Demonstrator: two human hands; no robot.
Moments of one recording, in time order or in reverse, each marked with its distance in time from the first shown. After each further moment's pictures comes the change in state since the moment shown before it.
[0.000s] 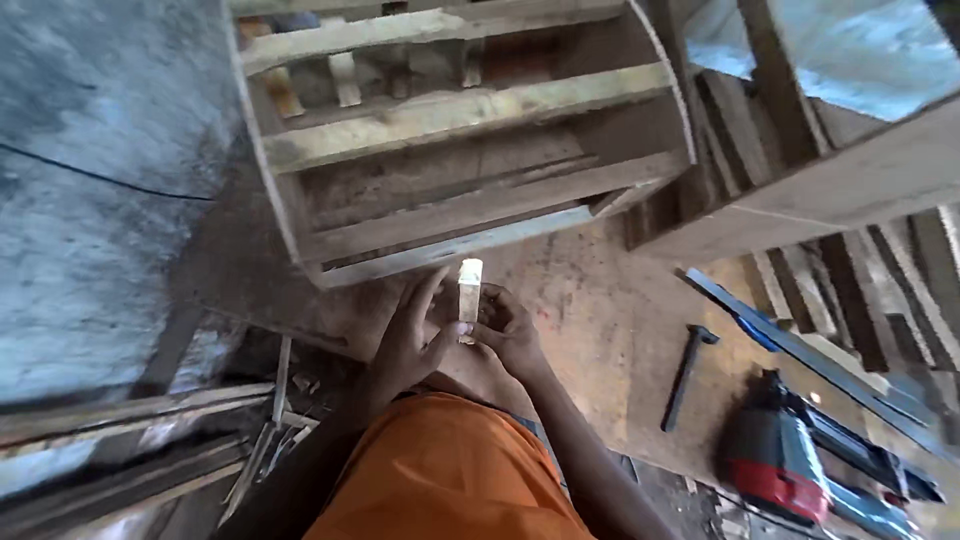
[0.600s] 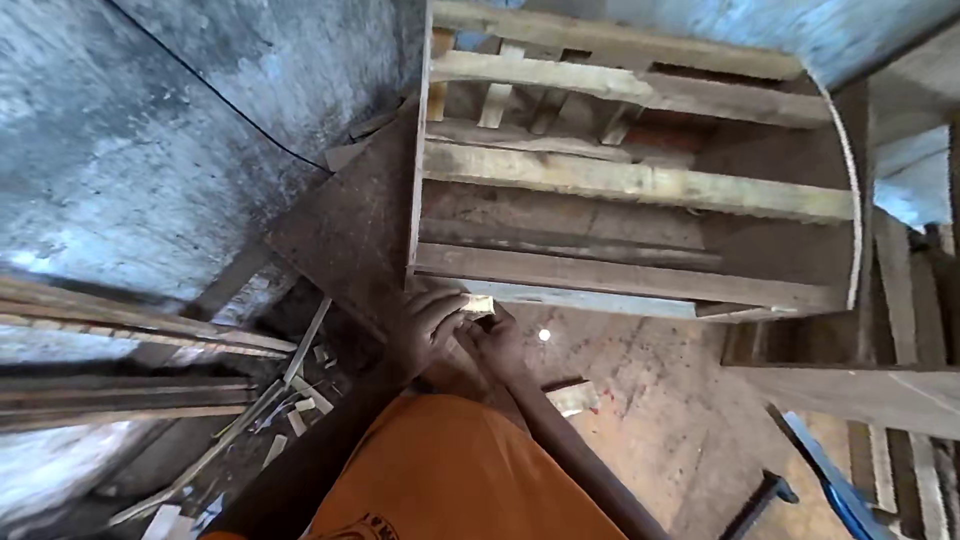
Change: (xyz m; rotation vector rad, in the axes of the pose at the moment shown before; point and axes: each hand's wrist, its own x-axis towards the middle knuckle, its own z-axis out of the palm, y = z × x) left_hand -0.025 -0.064 -0.081 0.350 0.485 0.098; right_hand 0.094 0.051 0.116 -0.389 -0.111 0.058
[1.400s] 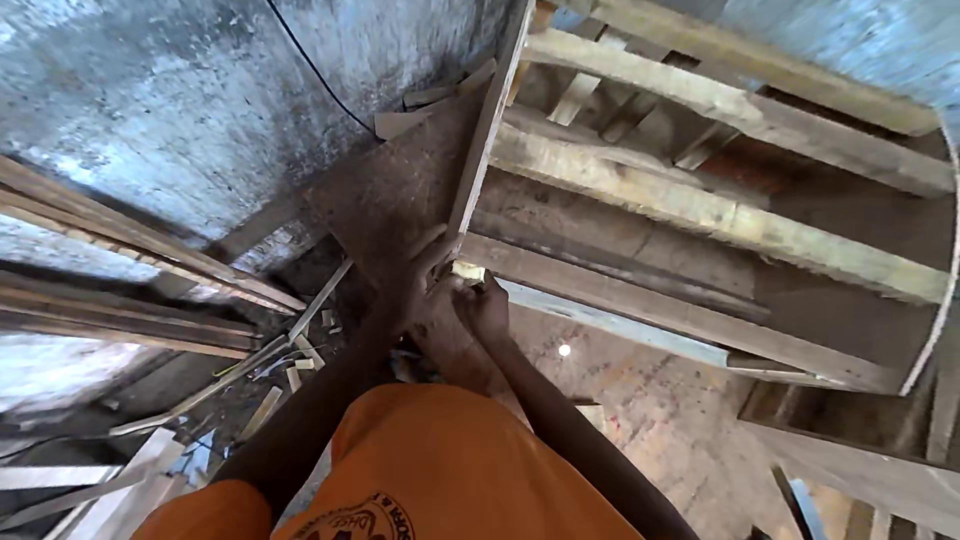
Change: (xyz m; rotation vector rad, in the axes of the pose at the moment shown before) left_hand 0.029 -0.060 -0.039 0.140 0.001 -0.165; right_hand 0.056 0.010 0.056 -0.339 -0.095 -0.132
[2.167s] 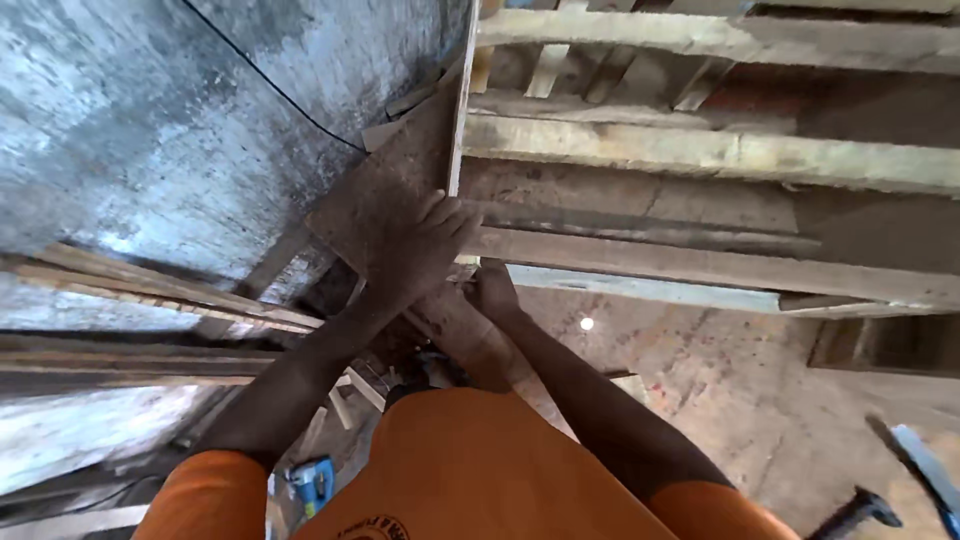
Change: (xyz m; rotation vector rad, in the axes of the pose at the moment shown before) left_hand 0.071 0.038 -0.022 0.737 -0.498 0.407; right_hand 0.019 0.029 -0.003 -0.464 -0.238 -0.070
